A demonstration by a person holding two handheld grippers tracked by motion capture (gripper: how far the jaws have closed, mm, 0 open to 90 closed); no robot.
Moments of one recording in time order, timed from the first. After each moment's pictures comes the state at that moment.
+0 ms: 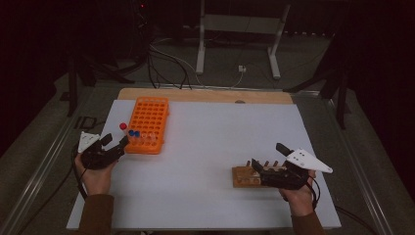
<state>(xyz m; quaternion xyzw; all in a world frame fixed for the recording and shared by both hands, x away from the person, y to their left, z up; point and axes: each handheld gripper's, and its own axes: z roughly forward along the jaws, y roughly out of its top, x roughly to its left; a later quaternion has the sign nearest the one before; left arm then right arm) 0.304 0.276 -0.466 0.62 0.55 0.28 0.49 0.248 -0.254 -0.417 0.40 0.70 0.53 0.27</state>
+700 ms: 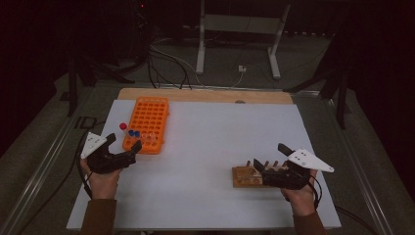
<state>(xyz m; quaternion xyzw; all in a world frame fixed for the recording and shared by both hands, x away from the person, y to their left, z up) 0.281 0.240 -0.438 0.63 0.50 0.27 0.53 0.249 -0.259 -0.419 0.40 0.70 0.52 0.27</state>
